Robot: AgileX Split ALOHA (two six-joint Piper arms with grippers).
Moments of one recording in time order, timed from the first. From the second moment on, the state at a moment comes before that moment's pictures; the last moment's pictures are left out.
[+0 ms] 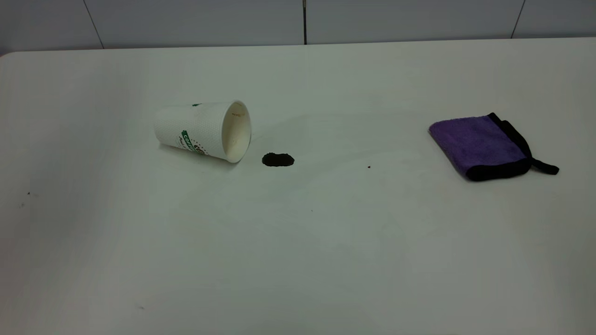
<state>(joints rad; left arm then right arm) -0.36 1.52 -1.02 0.47 0.75 -0.39 -0.04 -0.02 -0.48 0.00 1.12 0.01</state>
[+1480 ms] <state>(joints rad) -0.66 2.50 -1.62 1.02 0.79 -0.78 -0.04 -0.02 -0.48 0.00 1.12 0.01</state>
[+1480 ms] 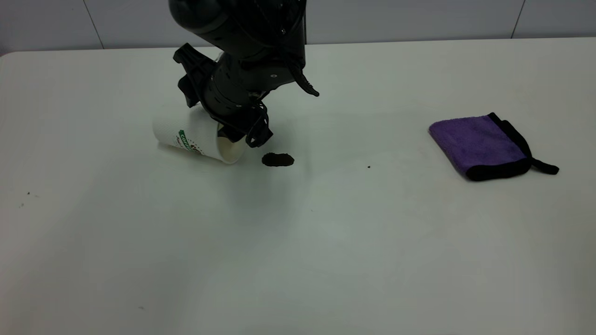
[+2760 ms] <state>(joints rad) -0.15 2.35 -1.87 -0.17 0.83 0.15 -0.04 -0.02 -0.48 0.00 1.12 0.01</state>
